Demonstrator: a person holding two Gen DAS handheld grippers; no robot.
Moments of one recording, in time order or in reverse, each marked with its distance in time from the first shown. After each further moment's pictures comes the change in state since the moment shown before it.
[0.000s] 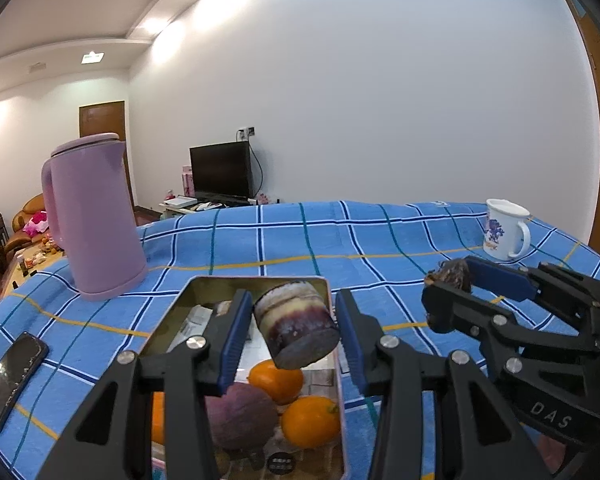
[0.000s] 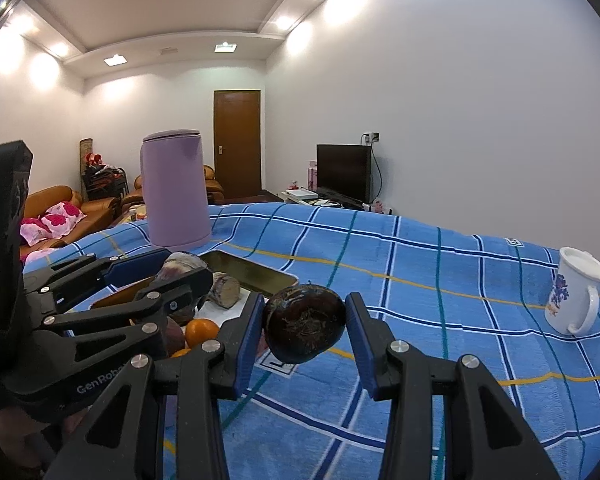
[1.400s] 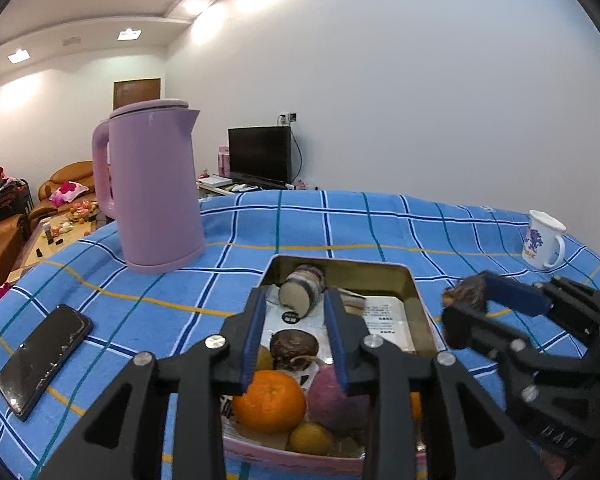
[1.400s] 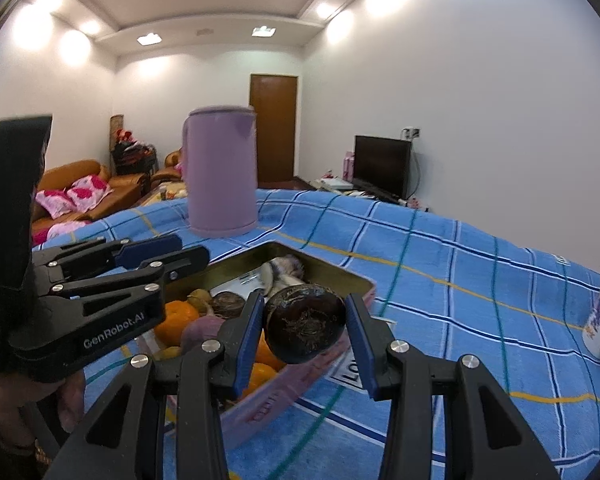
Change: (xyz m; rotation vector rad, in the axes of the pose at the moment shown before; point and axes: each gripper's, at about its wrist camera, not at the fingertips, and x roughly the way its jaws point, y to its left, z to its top) left arm -0.007 0.065 -0.008 -0.095 0.045 0.104; right arm 0.032 0.054 0.010 -0.088 0.060 0.111
